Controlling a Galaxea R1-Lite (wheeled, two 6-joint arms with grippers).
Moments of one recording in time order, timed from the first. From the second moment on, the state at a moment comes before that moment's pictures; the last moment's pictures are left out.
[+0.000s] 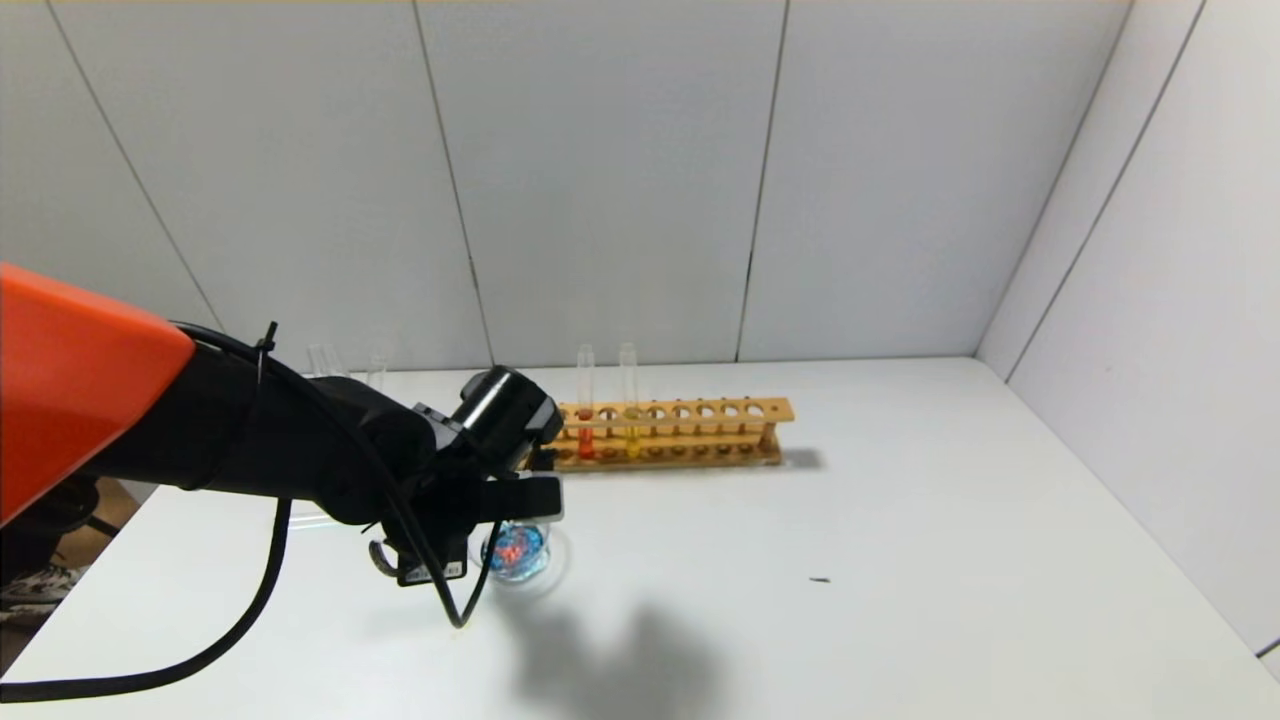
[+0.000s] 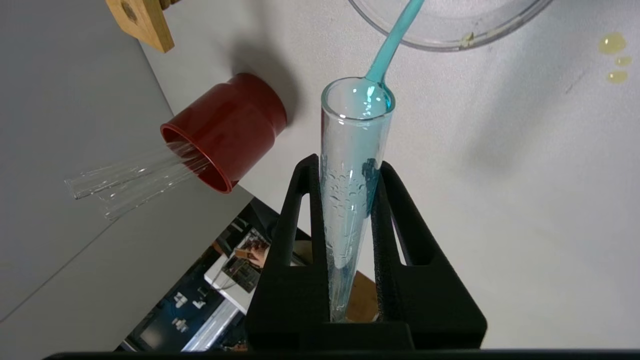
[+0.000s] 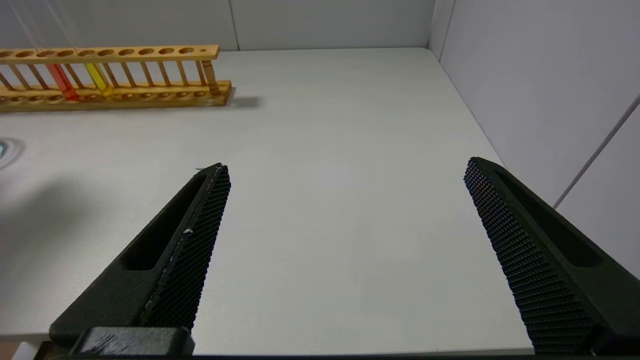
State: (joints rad) left arm -0.59 1.94 -1.12 0.31 0.65 0.87; right arm 0.00 0.00 -0.01 0.02 0.00 0.02
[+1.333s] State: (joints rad) left arm -0.64 2.01 -1.38 0.64 0.74 0.89; right arm 0.00 0.00 -0.01 0.02 0.00 0.02
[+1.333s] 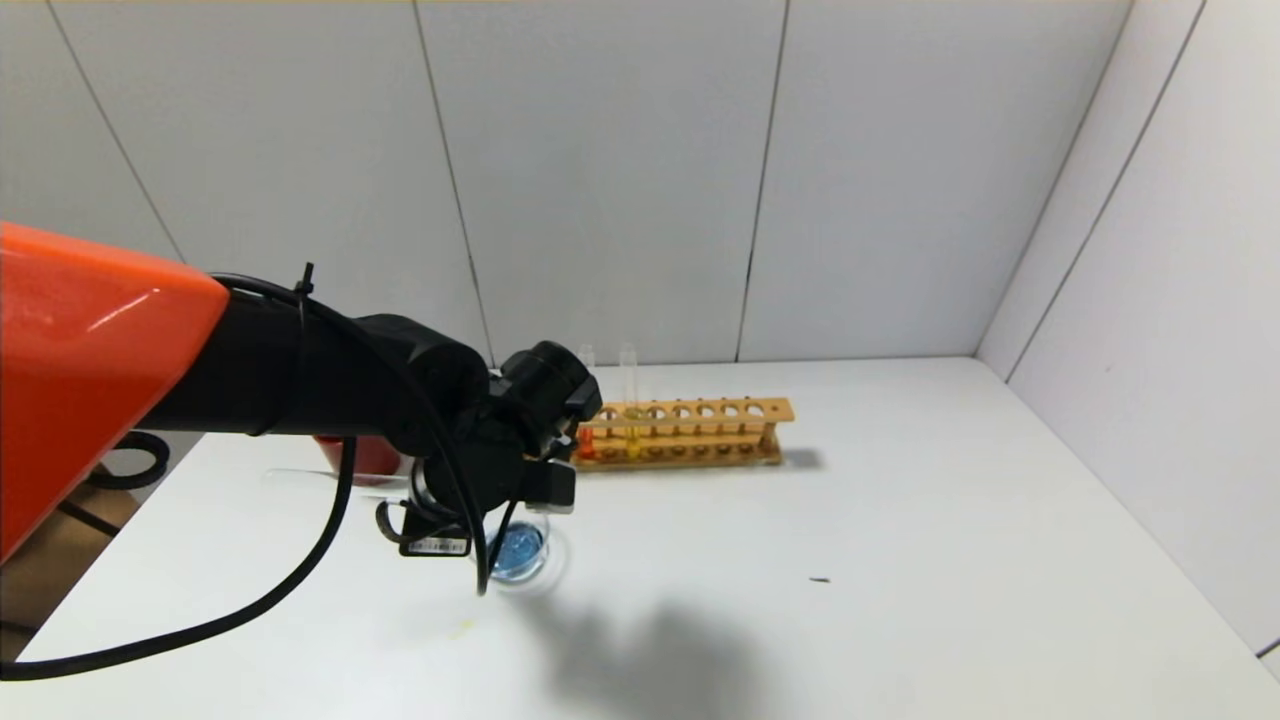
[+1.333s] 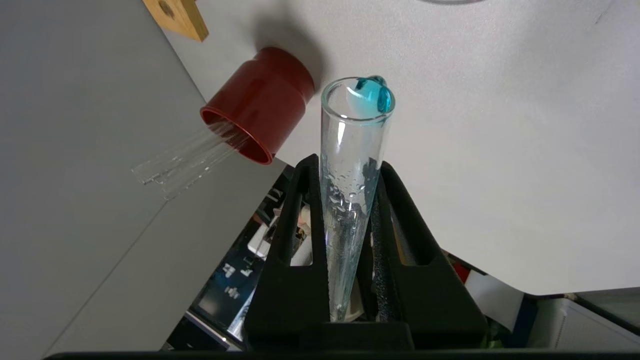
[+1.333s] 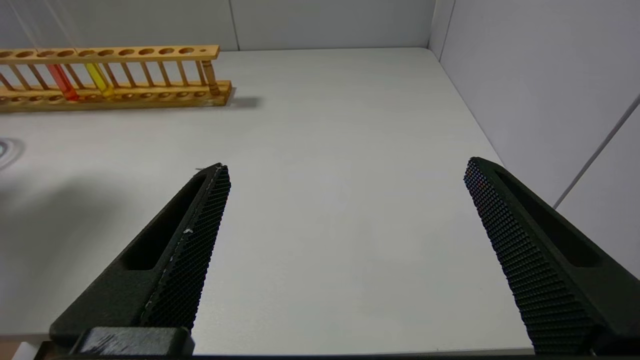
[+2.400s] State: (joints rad) left arm -0.68 2.12 -1.40 0.68 0.80 0.88; right arm 0.00 0.00 -0.01 0.02 0.00 0.02
